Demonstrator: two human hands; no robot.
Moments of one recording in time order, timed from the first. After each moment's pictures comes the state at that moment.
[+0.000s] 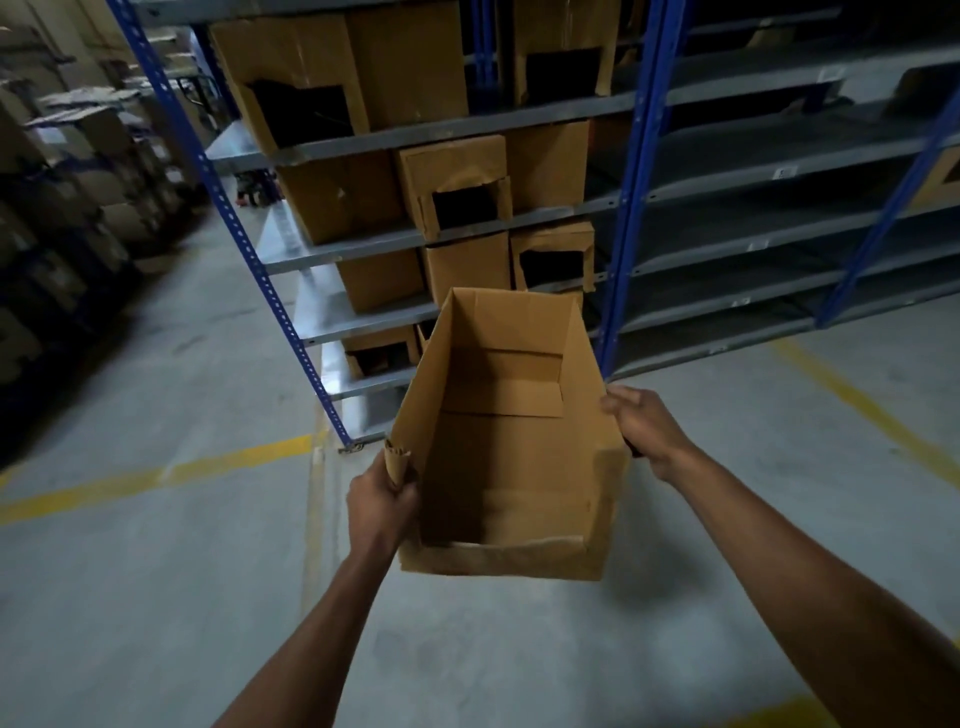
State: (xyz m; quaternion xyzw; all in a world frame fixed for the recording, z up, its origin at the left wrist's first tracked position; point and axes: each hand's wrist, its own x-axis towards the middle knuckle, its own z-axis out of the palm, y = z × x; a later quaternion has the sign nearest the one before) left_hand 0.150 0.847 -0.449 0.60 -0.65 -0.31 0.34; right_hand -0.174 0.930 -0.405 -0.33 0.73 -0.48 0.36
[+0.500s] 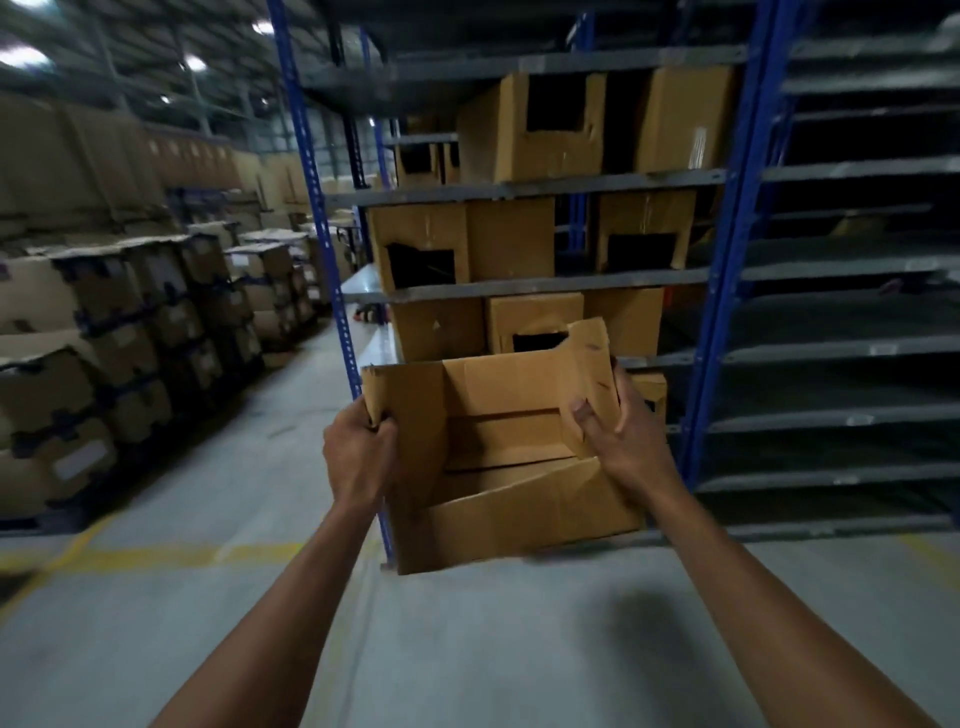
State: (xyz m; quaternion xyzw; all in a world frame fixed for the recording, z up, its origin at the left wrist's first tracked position) left_hand 0.149 0.771 -0.265 0.57 -0.58 -0.18 0.55; right_hand -0.140 0.854 -0.258 -0.57 0.62 -0.53 0.13
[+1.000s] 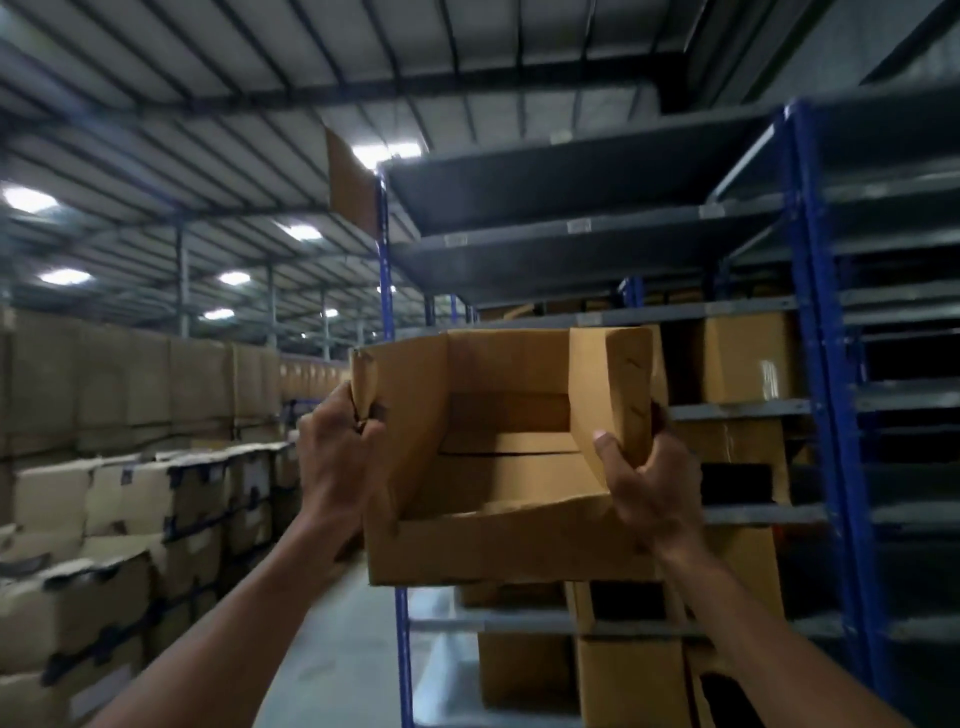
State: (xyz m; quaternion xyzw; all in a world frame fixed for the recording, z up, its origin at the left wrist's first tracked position) left_hand 0.174 0.698 0.002 0.41 -0.59 0.09 0.69; right_hand -0.127 0.708 -0.054 -0.57 0.43 -0.70 -0.06
